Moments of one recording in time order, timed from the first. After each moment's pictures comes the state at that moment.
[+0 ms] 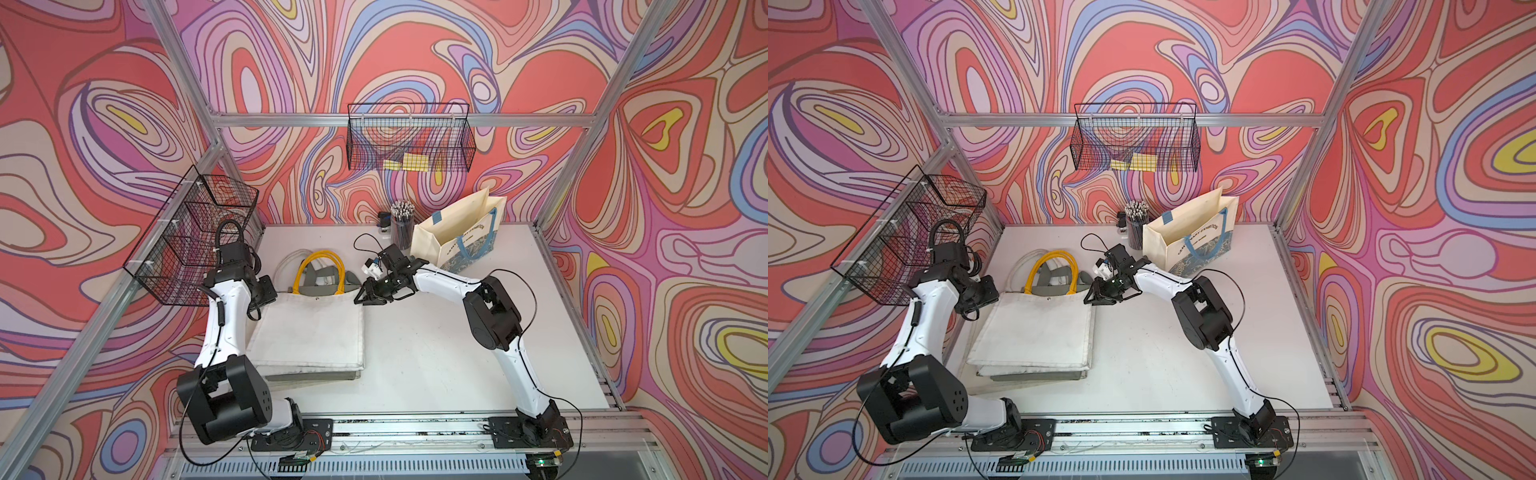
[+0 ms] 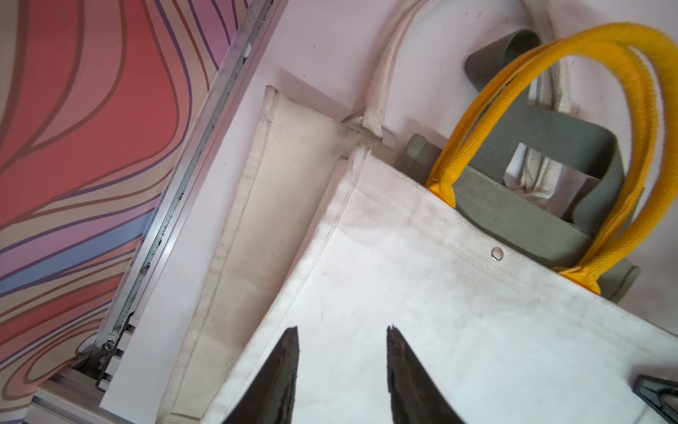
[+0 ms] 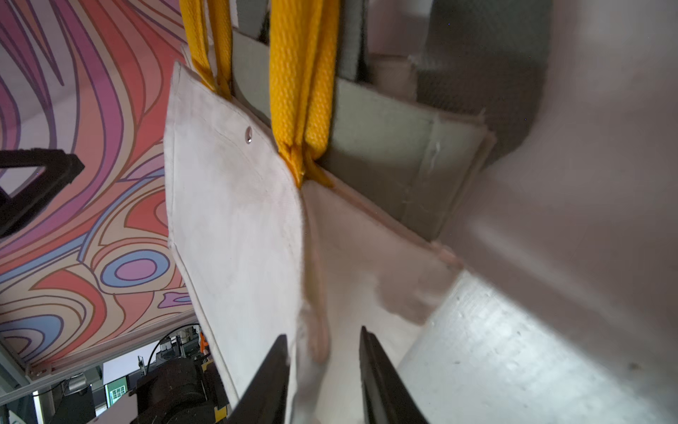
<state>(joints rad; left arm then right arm) 0.34 1.36 1.22 -0.99 -0.02 -0.19 0.69 2.33 1.85 -0.46 -0.73 0.61</state>
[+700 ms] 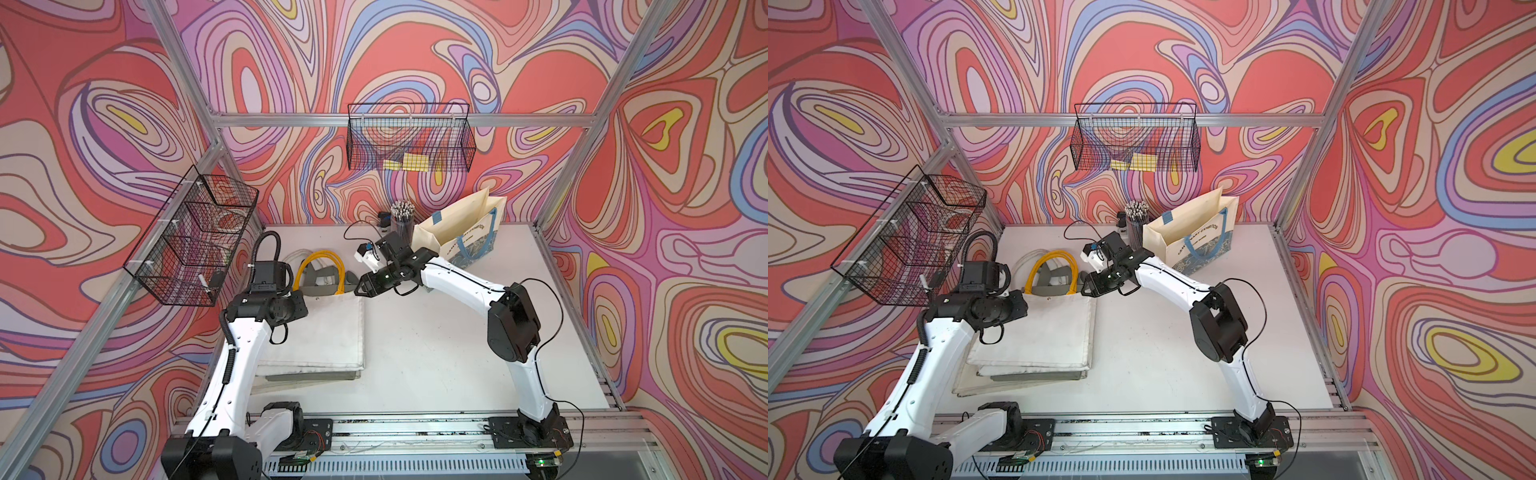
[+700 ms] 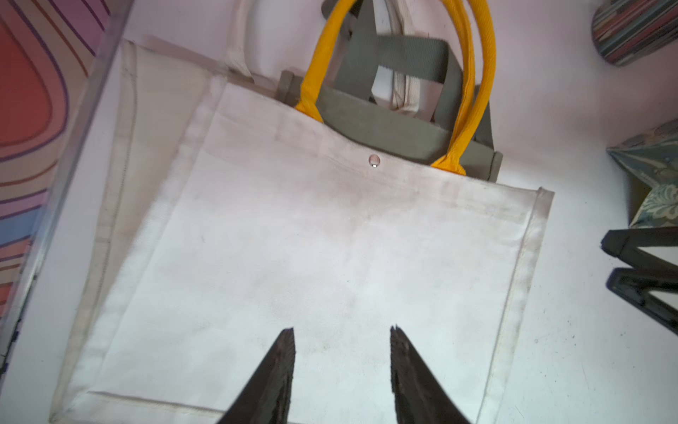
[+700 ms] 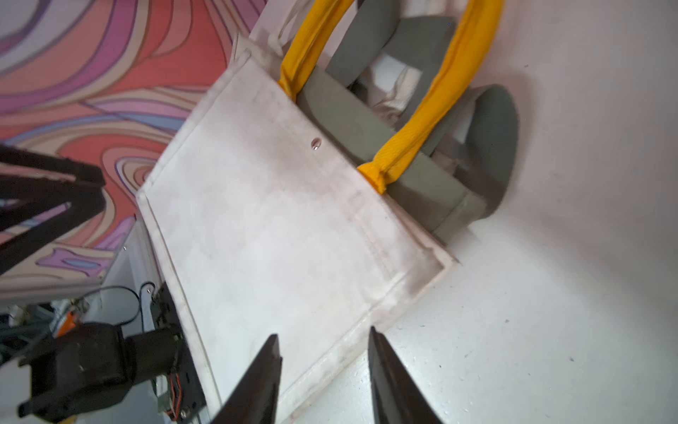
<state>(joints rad) 0.03 1.09 1.00 -0.95 0.01 -0.35 0.77 2.16 1.89 -0.65 -0.51 0.20</state>
